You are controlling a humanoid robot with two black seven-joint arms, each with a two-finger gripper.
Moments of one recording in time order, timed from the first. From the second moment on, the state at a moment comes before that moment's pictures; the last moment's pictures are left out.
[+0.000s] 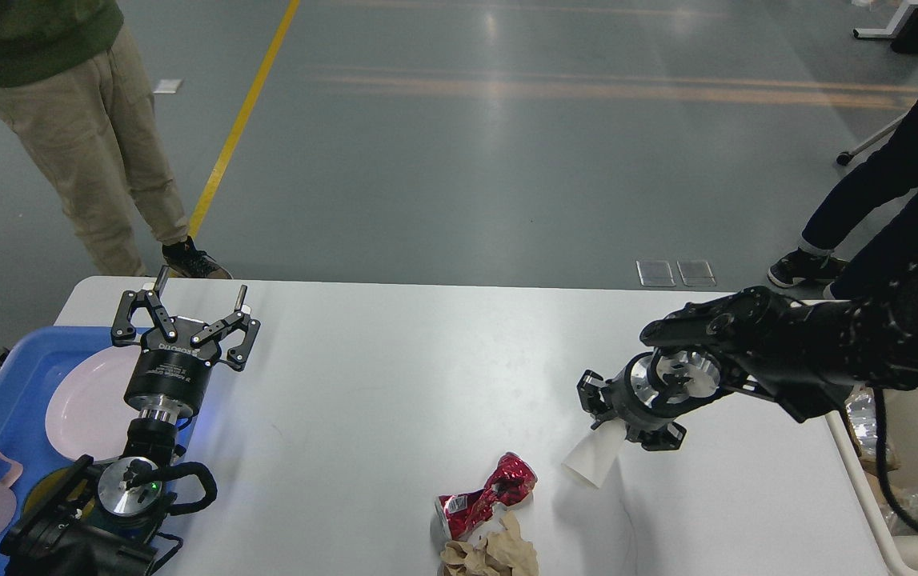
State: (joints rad) left arm -0.32 0.12 -1.28 -0.76 -0.07 -0.61 -0.20; right arm 1.44 -0.15 -0.91 1.03 0.31 0.22 -0.39
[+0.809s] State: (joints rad) left arm -0.32 0.13 -1.28 -0.76 -0.07 -0.61 -0.20; right arm 2.34 -0.29 -1.37 1.57 0.30 0.69 -0.24
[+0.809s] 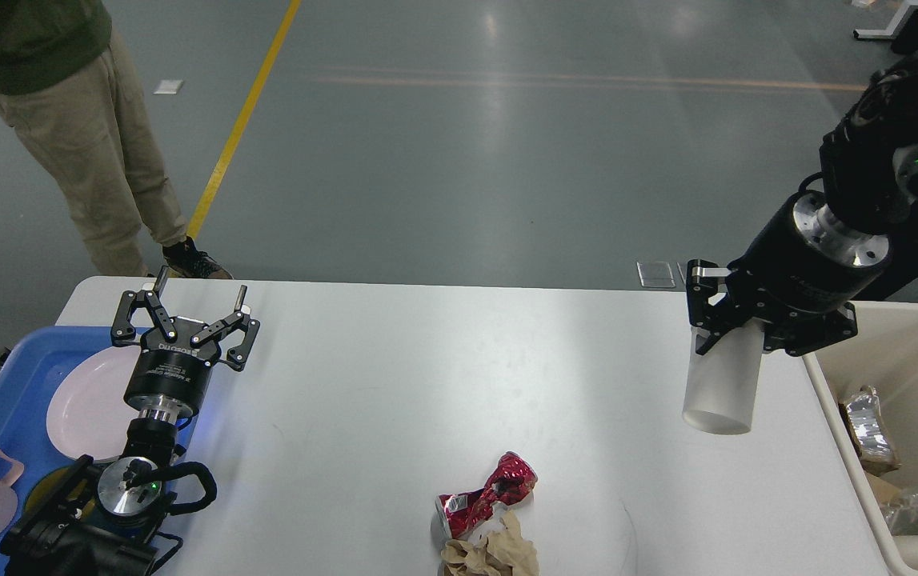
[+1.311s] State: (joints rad) left arm -0.32 0.13 -1.28 -0.76 -0.07 -0.61 -0.20; right arm 1.99 -0.65 -1.57 1.25 0.25 0.46 -0.24
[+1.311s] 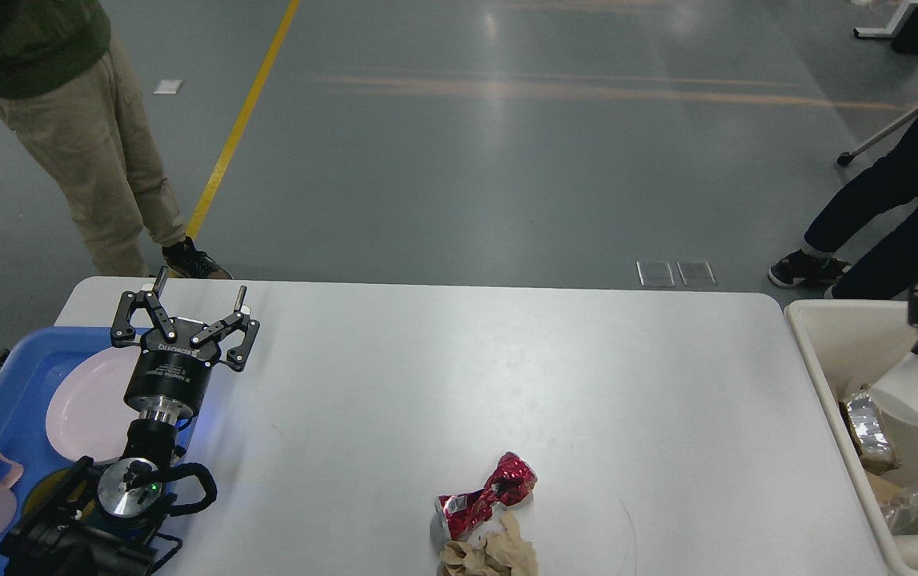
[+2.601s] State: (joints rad) left arm -0.32 0.13 -1.28 -0.76 -0.07 -0.61 -0.20; right arm 0.53 -0.31 -1.09 0.07 0.26 -0.05 -0.26
